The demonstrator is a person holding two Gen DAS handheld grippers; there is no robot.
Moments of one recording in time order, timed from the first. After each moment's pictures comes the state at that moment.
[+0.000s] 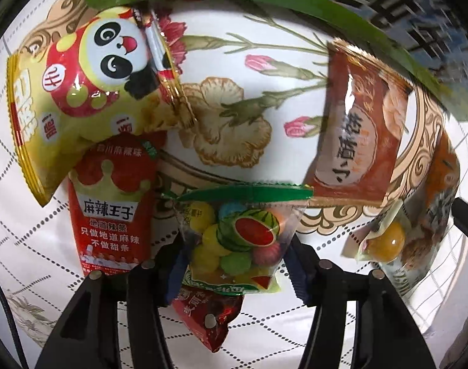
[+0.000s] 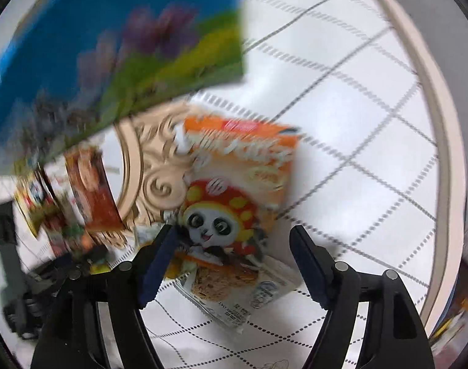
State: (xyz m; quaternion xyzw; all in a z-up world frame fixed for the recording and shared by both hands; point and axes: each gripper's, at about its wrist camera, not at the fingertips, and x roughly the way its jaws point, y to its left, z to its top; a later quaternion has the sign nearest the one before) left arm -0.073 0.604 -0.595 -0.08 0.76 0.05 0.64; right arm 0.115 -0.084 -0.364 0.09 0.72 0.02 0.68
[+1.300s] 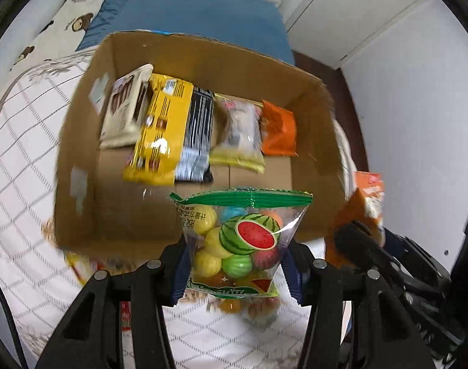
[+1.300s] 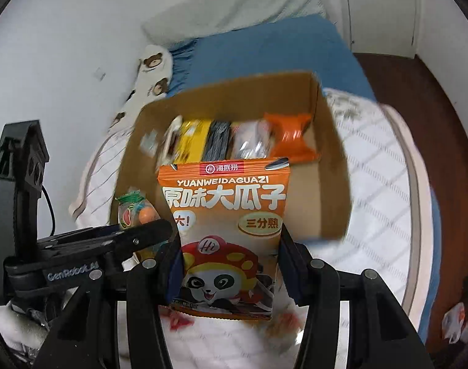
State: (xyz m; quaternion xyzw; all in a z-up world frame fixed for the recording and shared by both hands) left arm 0.063 0.563 -0.402 -0.15 0.67 -0.06 0.73; right arm 0.226 -0.010 -0.183 0.09 0.60 0.17 0.78
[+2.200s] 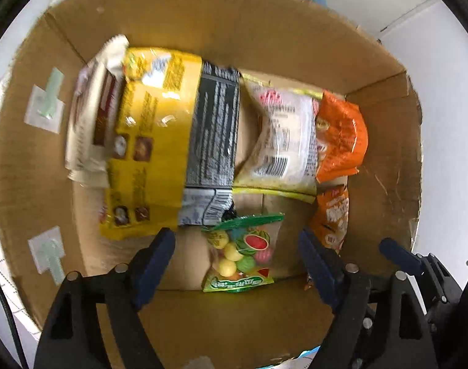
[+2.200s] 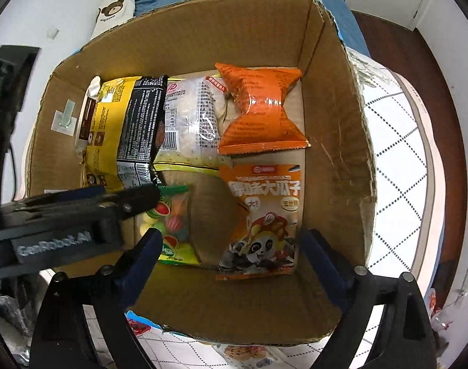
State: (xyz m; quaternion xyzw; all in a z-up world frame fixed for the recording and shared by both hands) left arm 0.117 0.551 -0.485 -0.09 0.72 0.00 0.68; right arm 0.297 -0.005 -0.303 0.02 0.71 0.13 0.69
